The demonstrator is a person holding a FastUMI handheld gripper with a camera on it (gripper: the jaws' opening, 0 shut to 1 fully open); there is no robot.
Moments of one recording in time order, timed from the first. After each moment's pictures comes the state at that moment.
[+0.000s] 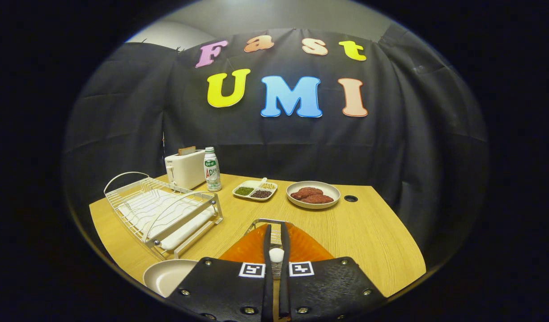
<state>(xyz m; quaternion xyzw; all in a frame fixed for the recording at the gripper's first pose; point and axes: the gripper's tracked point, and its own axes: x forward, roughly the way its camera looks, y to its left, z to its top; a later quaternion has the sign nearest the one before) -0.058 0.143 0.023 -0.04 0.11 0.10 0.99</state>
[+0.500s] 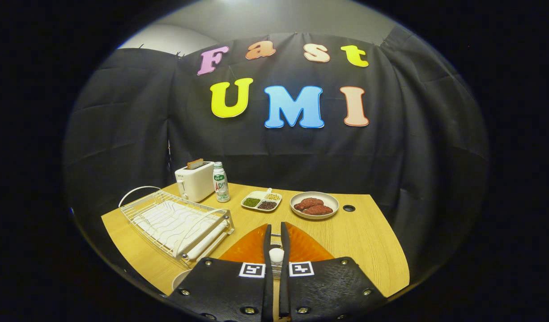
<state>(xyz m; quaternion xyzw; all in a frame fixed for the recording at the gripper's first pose) -0.094 0.155 0.098 -0.03 0.11 0.11 0.99</state>
